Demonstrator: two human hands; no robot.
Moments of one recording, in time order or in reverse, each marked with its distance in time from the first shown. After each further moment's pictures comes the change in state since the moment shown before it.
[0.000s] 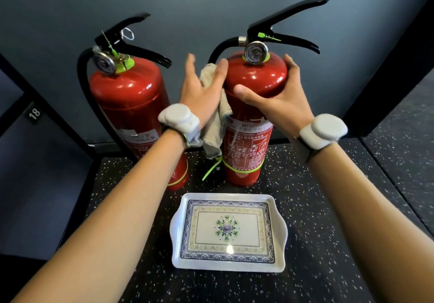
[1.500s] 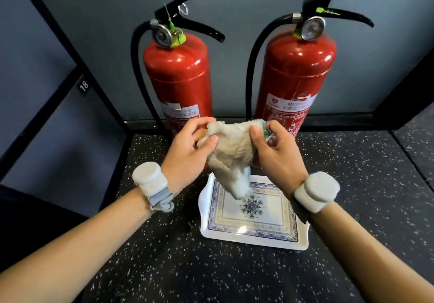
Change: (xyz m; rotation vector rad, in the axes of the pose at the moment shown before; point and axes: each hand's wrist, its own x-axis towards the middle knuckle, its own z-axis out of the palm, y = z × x) left_hand -0.115 -0.102 -0.101 -0.239 -0.255 -0.090; right_hand -0.114 0.029 0.090 -0.020 -0.047 0.130
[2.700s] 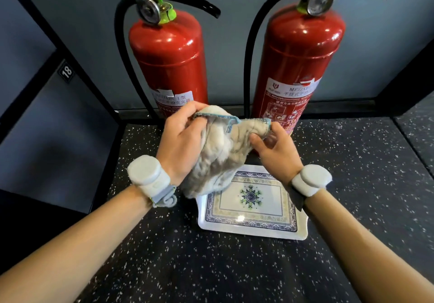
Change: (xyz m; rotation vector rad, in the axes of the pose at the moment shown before) left_hand 0.002 0.019 0.007 0.082 0.151 0.085; right_hand 0.017 0.070 0.001 0.030 -0.070 0.078
